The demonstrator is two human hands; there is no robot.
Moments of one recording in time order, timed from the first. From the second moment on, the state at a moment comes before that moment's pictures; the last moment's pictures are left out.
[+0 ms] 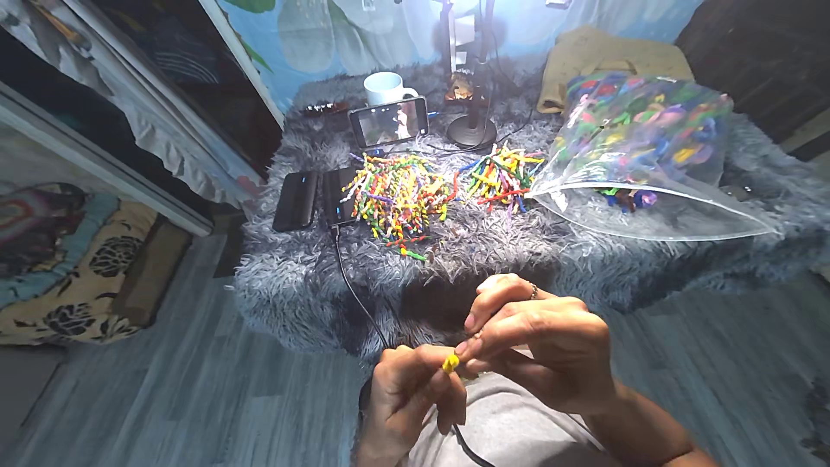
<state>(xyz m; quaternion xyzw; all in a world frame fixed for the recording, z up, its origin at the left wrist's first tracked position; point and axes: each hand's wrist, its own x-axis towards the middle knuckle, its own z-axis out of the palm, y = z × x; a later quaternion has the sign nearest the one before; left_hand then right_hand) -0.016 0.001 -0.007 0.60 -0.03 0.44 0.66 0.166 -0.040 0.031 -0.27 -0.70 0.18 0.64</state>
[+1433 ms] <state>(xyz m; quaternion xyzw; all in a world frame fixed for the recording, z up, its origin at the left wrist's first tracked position) -0.003 -0.012 0.002 0.60 0.16 0.57 0.54 0.154 -0.038 0.017 -0.35 -0.74 -0.12 0.57</state>
